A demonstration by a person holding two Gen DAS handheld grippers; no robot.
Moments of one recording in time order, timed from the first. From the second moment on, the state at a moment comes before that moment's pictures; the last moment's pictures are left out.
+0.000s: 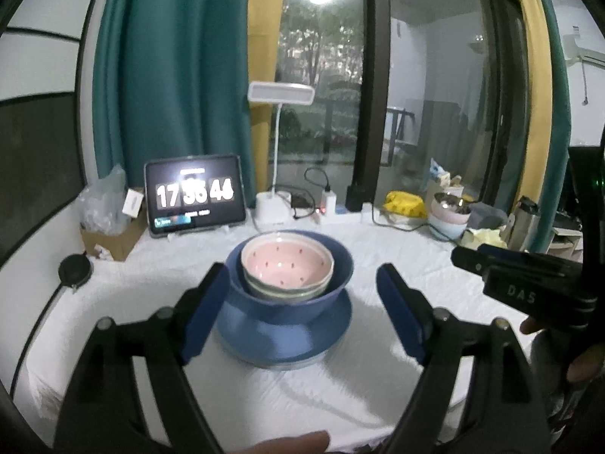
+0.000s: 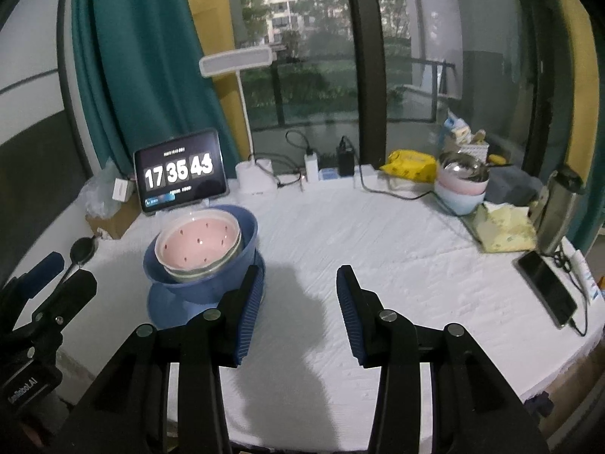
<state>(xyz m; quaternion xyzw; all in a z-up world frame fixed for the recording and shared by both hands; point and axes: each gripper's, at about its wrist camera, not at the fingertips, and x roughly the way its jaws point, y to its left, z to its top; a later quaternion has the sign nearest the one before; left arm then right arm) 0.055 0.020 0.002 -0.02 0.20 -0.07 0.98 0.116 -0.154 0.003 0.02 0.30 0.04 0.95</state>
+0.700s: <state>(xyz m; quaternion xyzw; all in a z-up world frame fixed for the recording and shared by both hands) 0.019 0.009 0.060 0.00 0.12 -0.07 0.99 0.067 -0.171 0.062 0.02 0.21 0.03 0.98</state>
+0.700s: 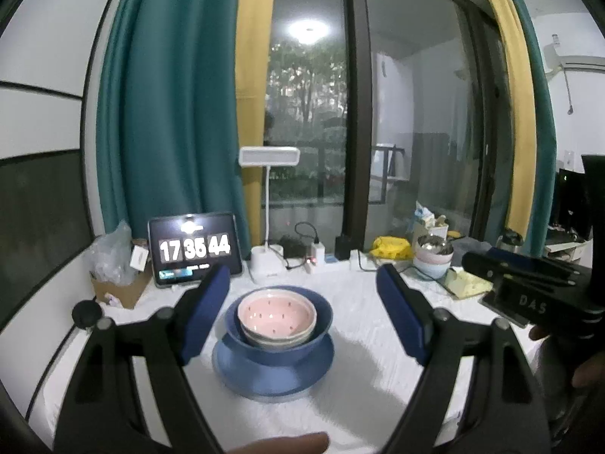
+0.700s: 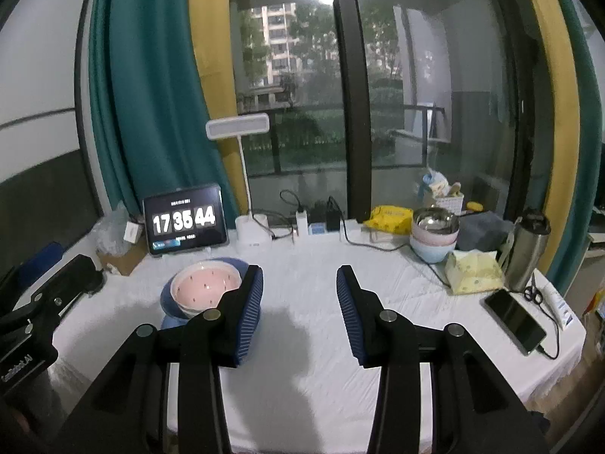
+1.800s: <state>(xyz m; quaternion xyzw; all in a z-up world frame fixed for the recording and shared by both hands) 0.010 0.018 0.066 -0.01 0.11 -0.04 0.99 0.042 -0.170 0.081 0.01 0.17 0.03 0.98</state>
